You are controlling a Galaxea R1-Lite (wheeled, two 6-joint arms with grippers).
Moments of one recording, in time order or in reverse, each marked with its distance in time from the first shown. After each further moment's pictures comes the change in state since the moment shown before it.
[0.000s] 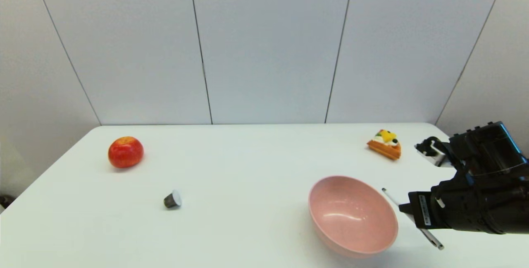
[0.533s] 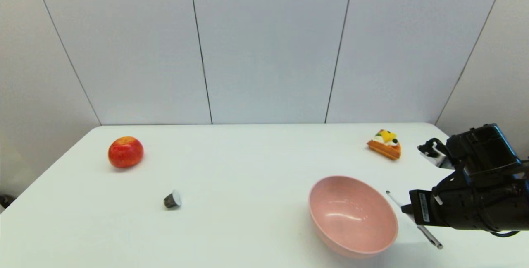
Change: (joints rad) left arm 0.000 0.000 0.000 0.000 0.000 0.000; right arm -0.059 0.040 0.008 -0.013 0.022 0.034
